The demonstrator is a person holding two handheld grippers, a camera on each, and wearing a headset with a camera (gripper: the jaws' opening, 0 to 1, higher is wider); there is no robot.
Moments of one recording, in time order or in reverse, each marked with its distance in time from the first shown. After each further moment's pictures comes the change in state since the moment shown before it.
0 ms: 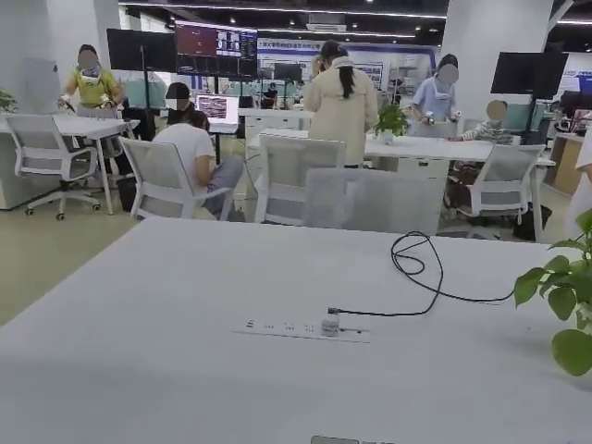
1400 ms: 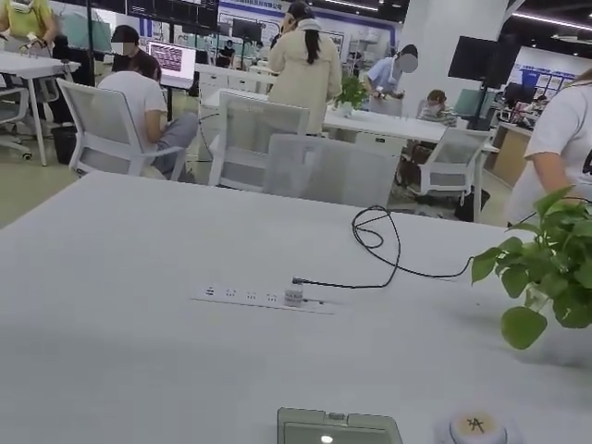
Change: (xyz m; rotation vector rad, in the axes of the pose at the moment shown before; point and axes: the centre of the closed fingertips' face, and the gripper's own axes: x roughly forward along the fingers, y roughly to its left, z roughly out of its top) left arm 0.019 0.001 -0.014 0.048 0.005 -0.180; right arm 0.055 -0.016 -0.027 0.250 0.198 -0.277
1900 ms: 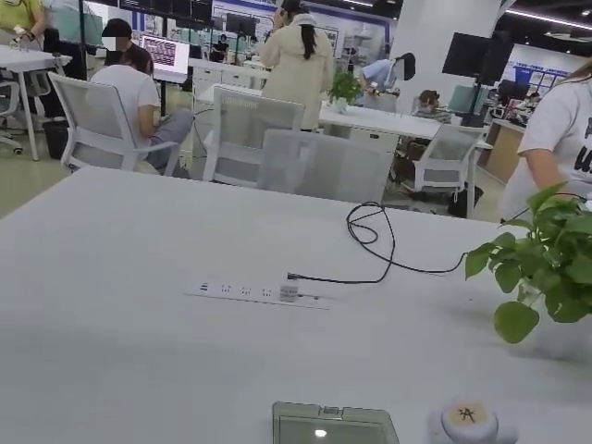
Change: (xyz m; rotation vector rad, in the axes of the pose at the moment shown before) left arm 0.000 -0.001 0.005 -0.005 -0.020 -0.006; right arm -0.001 -0.003 0.001 0.026 -0.001 -0.050
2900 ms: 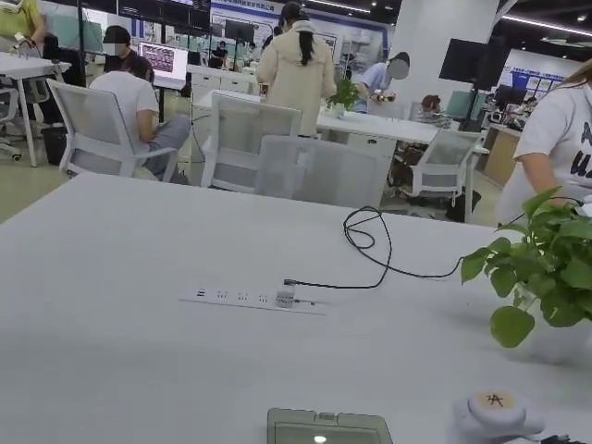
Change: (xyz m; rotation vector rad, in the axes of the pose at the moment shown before) left arm 0.001 -0.002 0.002 -0.009 0.001 0.004; right arm -0.021 -0.002 0.004 0.078 -0.001 0.064
